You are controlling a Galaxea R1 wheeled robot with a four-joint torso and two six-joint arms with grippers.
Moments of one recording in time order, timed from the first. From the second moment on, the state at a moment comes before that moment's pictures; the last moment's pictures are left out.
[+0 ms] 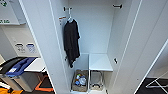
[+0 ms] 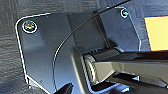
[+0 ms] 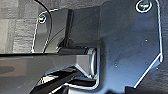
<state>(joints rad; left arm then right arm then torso) 1.45 3.03 -2.72 1.44 -0.09 -1.22 -1.53 3.08 -2.71 -0.20 0.11 0.11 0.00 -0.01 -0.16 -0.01</state>
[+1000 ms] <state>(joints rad) 1.48 3.03 -2.72 1.44 -0.09 -1.22 -1.55 3.08 -2.71 -0.21 0.11 0.11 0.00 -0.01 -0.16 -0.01</state>
